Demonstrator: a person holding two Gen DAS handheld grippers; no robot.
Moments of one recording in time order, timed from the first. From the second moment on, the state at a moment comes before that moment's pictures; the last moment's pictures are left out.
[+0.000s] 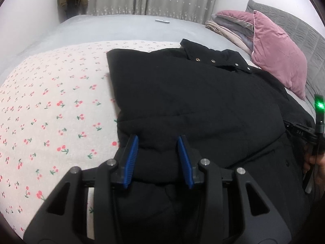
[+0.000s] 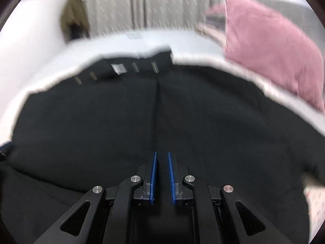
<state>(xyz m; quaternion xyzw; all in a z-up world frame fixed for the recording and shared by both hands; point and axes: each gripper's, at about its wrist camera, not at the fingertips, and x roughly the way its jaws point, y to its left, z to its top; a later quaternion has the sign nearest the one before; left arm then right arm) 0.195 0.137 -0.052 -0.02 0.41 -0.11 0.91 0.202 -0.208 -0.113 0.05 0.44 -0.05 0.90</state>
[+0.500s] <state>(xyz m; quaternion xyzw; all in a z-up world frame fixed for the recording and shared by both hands) 0.156 0.137 -0.003 -0.06 0.41 -0.08 0.91 0.129 -0.340 -0.057 0.24 0.40 -0.13 0.88</state>
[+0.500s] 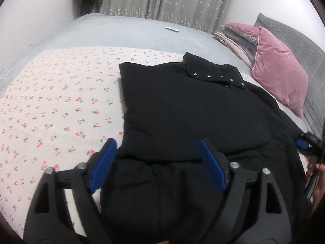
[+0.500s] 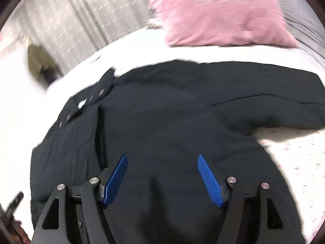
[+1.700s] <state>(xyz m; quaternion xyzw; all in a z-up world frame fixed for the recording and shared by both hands) 0.169 0.101 -0.026 -0.09 0.45 -0.10 0.88 0.054 -0.612 -0.115 0.39 0.31 -0.33 0.80</state>
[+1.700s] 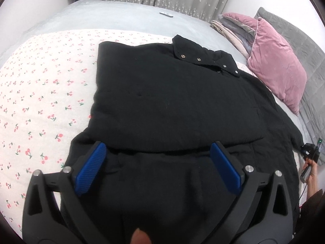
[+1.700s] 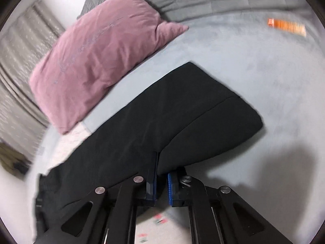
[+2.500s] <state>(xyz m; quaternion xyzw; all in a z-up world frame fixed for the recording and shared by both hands) 0.159 0.096 -0.004 -0.07 0.44 -0.13 0.88 0.115 -0.402 0.098 0.17 0.22 -0.19 0.94</state>
